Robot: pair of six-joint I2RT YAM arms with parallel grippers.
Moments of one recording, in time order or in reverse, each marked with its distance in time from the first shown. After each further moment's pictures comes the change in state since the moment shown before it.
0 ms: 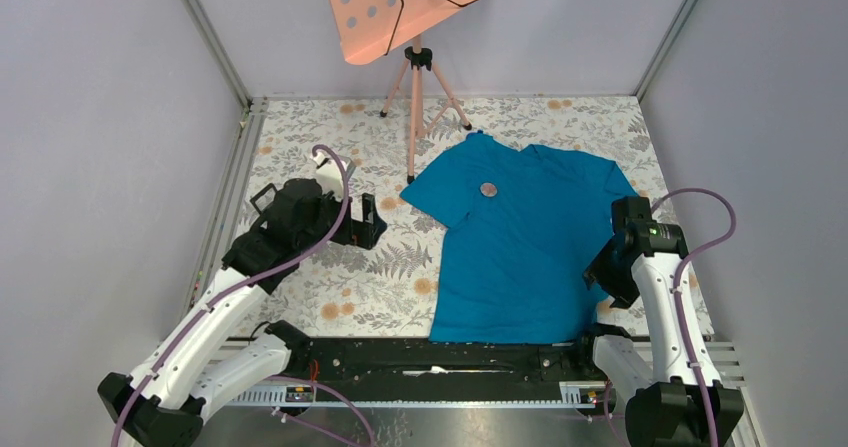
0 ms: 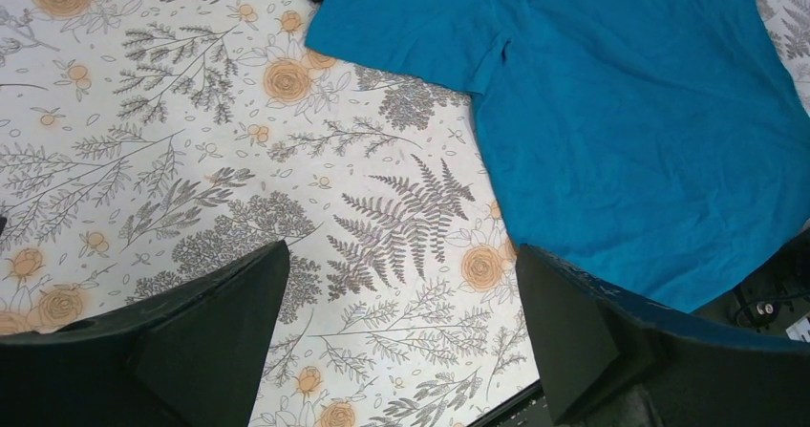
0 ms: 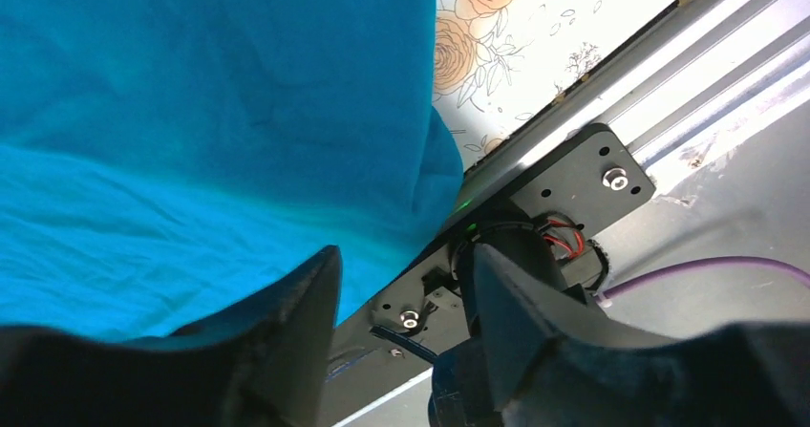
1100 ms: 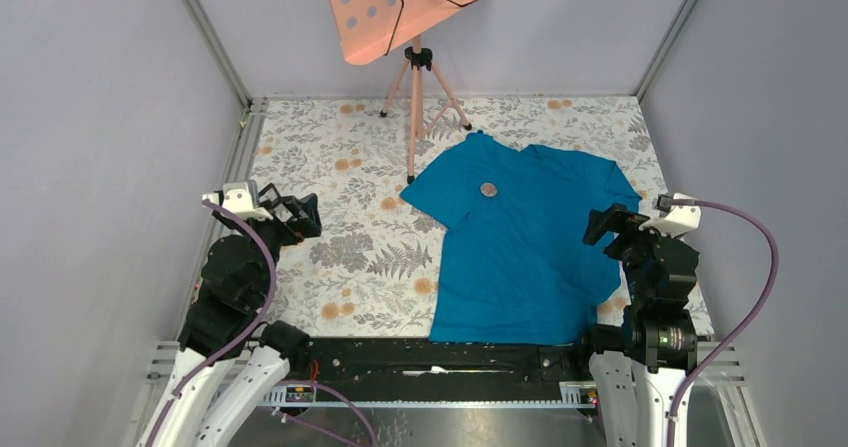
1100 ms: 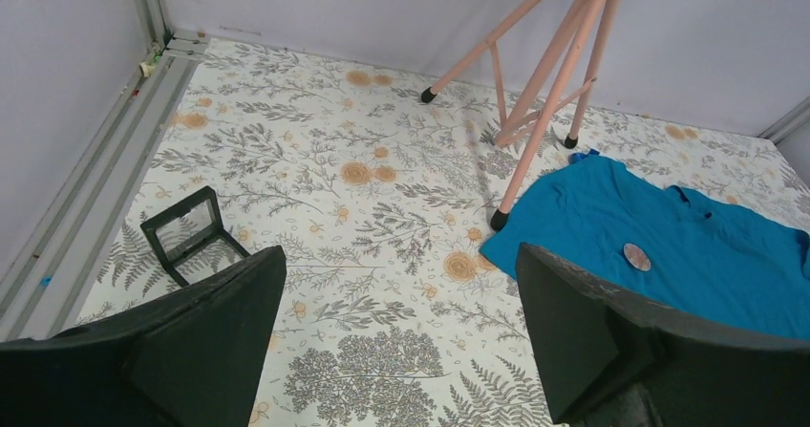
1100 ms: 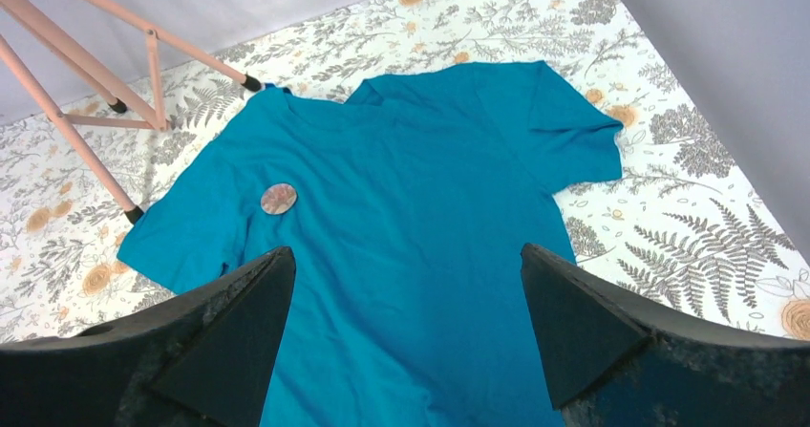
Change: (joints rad) left arm 0.105 -0.455 -0.142 0.166 -0.459 -0.006; right arm 0.000 -0.590 -0.123 0.733 -0.173 -0.416
